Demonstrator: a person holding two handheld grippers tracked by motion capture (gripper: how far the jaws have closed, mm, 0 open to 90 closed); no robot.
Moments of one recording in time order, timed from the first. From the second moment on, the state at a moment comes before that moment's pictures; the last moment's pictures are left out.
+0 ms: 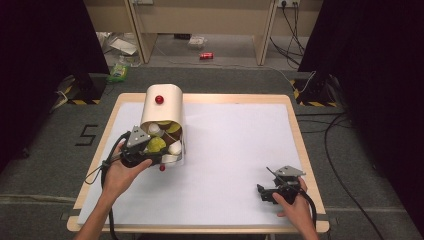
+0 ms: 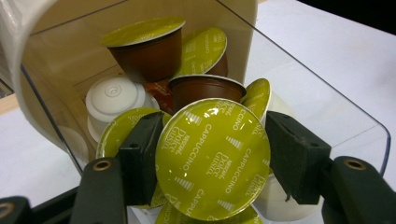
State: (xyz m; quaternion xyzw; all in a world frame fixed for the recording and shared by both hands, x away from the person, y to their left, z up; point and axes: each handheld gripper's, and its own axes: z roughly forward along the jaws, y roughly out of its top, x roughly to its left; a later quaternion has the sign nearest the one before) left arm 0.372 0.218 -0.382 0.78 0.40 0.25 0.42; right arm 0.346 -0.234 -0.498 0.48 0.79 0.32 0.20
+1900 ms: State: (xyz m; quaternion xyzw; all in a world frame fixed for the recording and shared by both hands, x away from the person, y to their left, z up) left arm 0.326 0.278 -0.332 0.75 0.38 0.26 0.47; right arm 0.347 -0.234 -0.498 0.48 0.79 0.32 0.20
